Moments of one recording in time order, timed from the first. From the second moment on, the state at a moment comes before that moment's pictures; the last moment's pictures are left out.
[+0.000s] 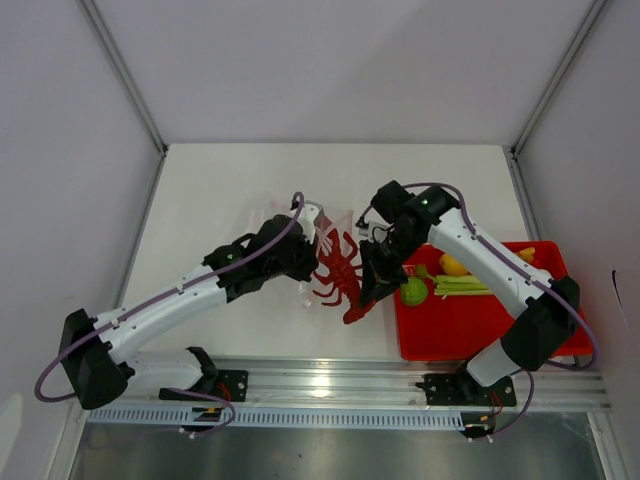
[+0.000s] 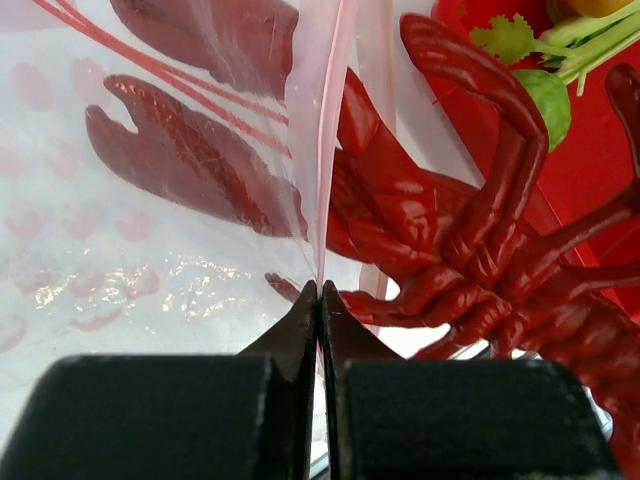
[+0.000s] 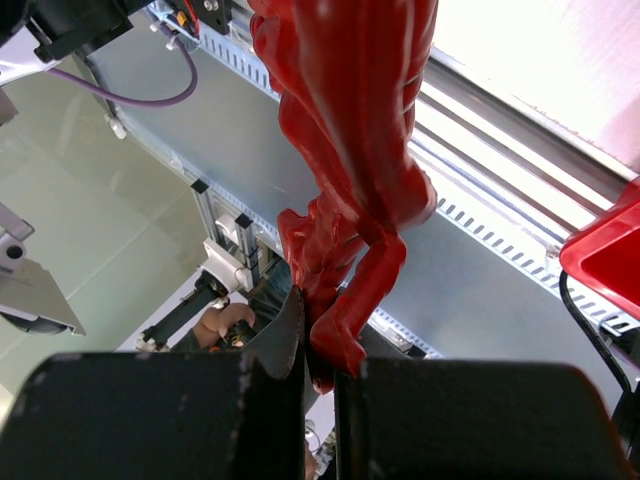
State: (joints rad) left arm -0.86 1.20 1.00 -0.48 -0.11 -0.37; right arm 0.67 1.54 1.49 -1.36 -0.66 0.46
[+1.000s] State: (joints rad) left arm -0.93 1.17 1.00 -0.47 -0.05 -0.41; right arm 0.68 1.60 1.54 -1.37 -0.61 0.45
